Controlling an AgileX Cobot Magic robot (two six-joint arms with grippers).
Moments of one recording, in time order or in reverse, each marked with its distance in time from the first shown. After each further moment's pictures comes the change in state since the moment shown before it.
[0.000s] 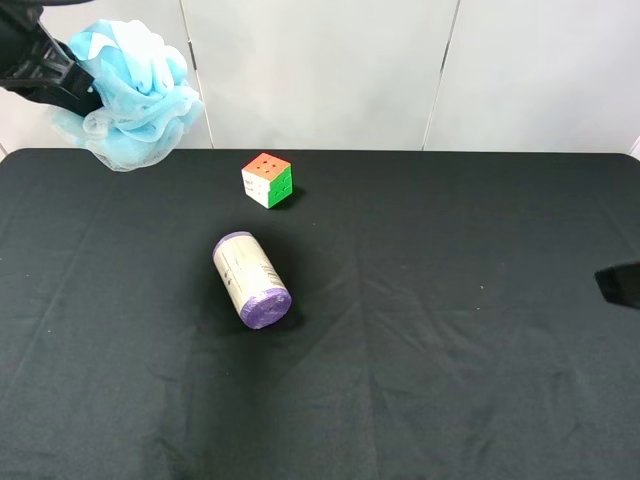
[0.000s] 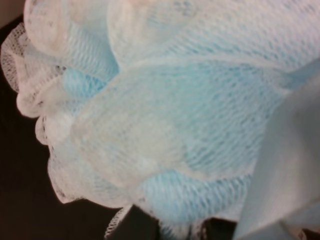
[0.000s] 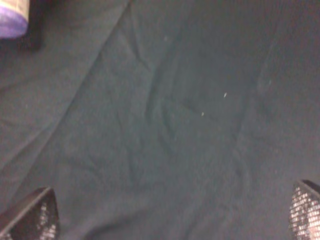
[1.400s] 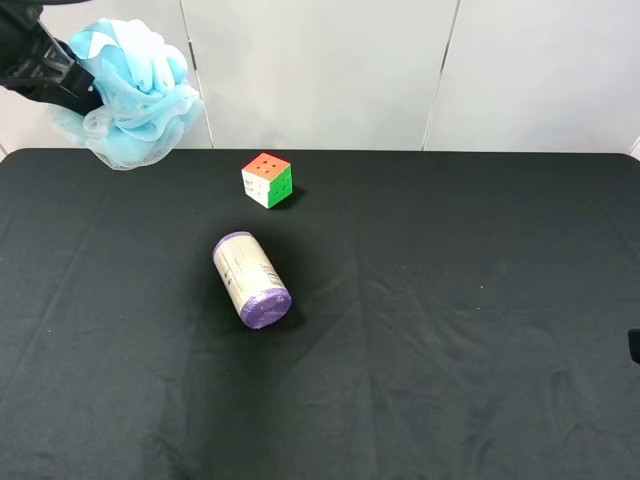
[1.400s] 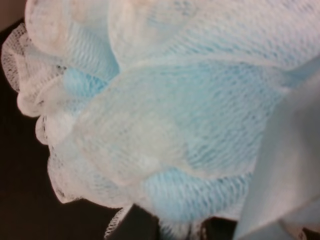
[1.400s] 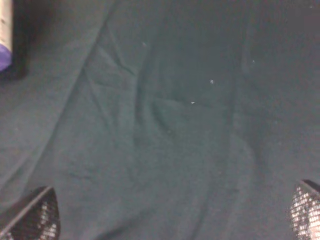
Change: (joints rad) left arm 0.000 0.000 0.000 0.000 -0.006 0.000; right arm 0.000 -0.305 0.197 -0.070 0.000 0.219
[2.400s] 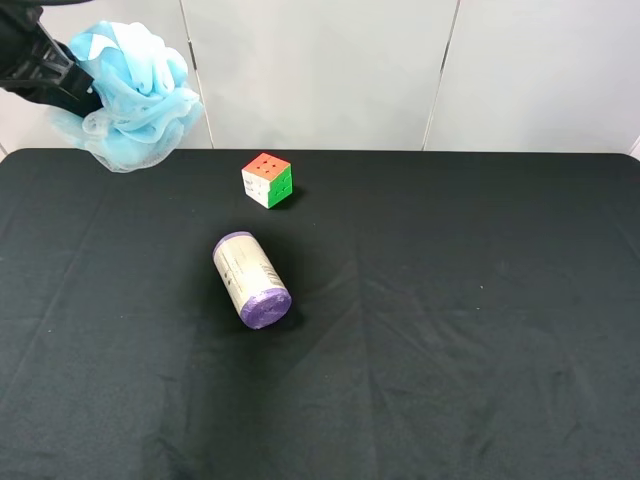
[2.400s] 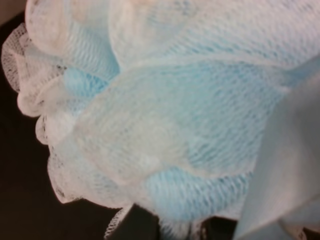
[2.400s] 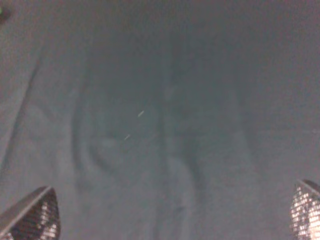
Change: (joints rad) left arm 0.000 0.000 0.000 0.000 0.016 0.000; right arm -0.328 -0.178 0.005 -0.006 -0.004 0.001
